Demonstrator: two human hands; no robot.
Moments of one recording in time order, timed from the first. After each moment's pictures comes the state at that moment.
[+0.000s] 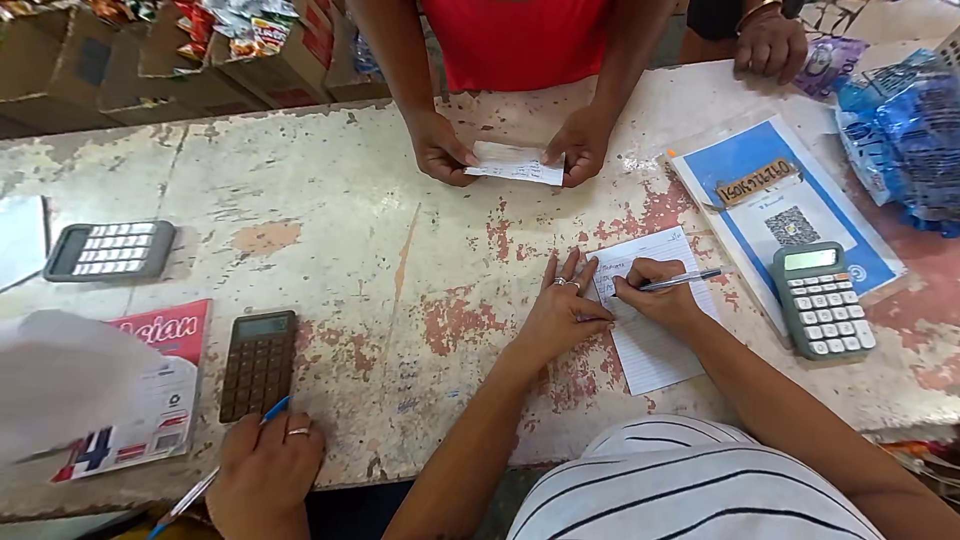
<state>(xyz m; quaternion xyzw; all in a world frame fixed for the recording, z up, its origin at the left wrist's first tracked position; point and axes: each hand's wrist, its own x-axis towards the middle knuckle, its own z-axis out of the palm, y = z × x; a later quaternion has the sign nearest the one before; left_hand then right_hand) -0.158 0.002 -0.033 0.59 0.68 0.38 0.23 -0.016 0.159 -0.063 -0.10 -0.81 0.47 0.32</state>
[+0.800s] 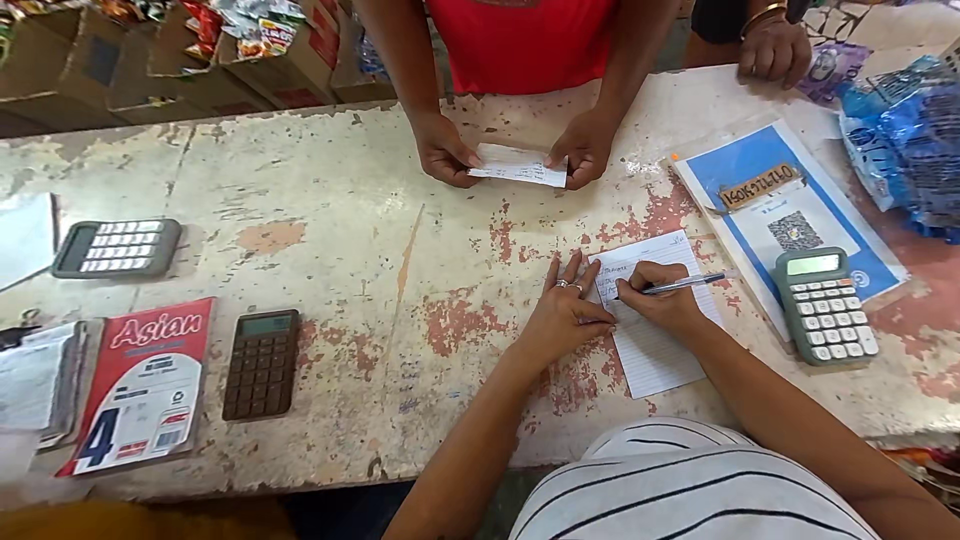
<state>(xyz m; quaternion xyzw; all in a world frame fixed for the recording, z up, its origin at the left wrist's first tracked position) -0.158 0.003 -0.029 0.59 0.67 0.38 0.23 -0.016 0.157 -0.063 -0.11 -0.80 0.48 0.33</state>
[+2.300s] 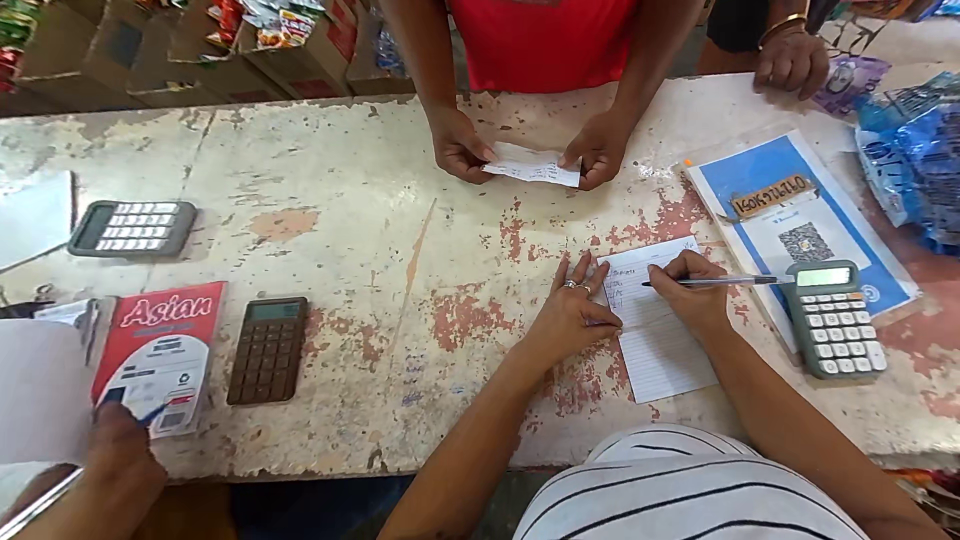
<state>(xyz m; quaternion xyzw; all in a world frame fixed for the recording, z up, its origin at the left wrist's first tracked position) -0.159 0.005 -0.028 0.58 0.68 0.37 0.25 -0.007 0.163 -0.046 -0.24 -0.75 0.49 0.37</state>
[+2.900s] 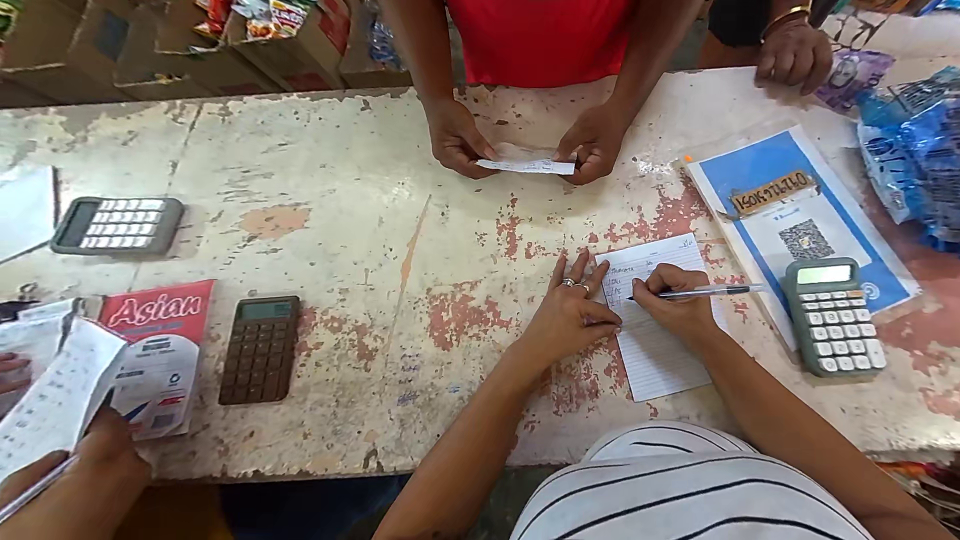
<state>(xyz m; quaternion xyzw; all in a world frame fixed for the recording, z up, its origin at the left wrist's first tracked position) -0.157 0.003 -0.030 0.60 0.67 0.37 0.23 -0.009 0.152 -0.052 -0.16 -0.80 0.46 0.35</state>
